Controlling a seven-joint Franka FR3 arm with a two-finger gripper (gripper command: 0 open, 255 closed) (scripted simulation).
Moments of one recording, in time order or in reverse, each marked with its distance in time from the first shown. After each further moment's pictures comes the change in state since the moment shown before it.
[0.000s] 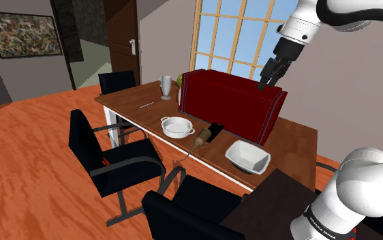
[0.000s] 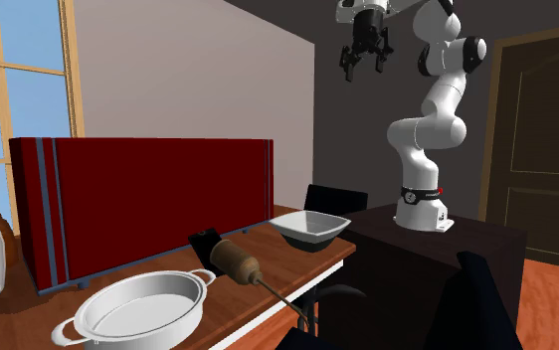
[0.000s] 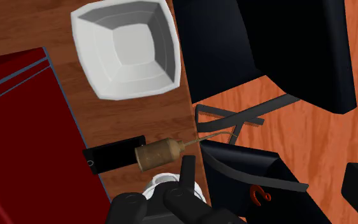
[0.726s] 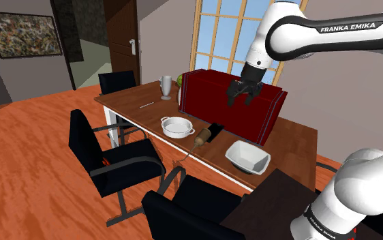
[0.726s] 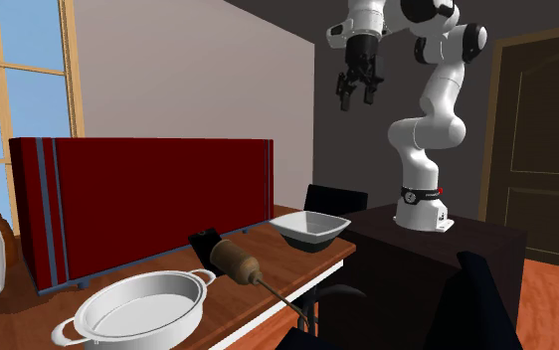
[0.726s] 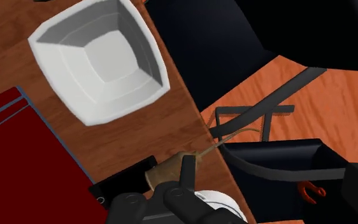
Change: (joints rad) arm -0.061 0.208 0.145 -0.076 0.035 0.253 0.313
